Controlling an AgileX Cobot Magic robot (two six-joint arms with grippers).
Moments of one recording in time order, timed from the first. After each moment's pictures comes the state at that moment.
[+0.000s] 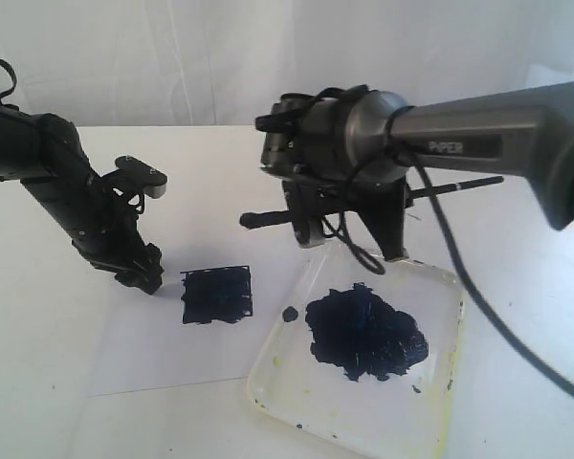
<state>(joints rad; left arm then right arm) -0.30 1.99 -1.28 -0.23 0.66 0.60 0.69 2.09 -1.55 -0.91 1.21 -0.50</state>
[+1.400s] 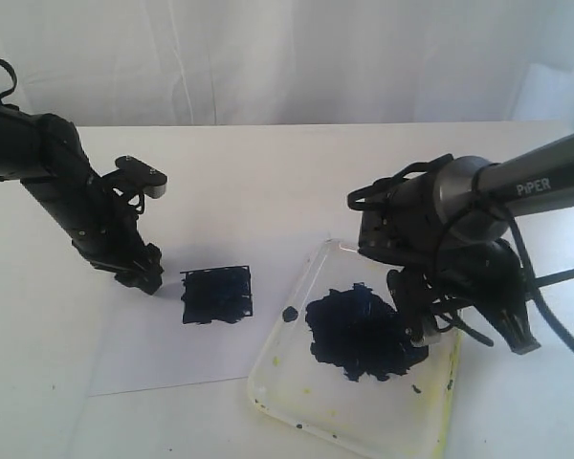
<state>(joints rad) -0.30 1.99 -1.28 -0.23 0.66 0.60 0.58 2.01 -1.11 -0.91 1.21 -0.52</state>
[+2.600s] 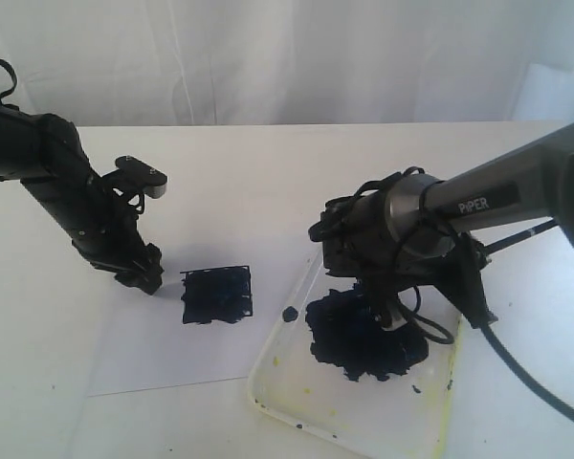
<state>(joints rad) -0.30 1.99 -1.28 -0.23 0.66 0.60 0.65 2.09 -1.18 -1.10 1.19 -0.39</state>
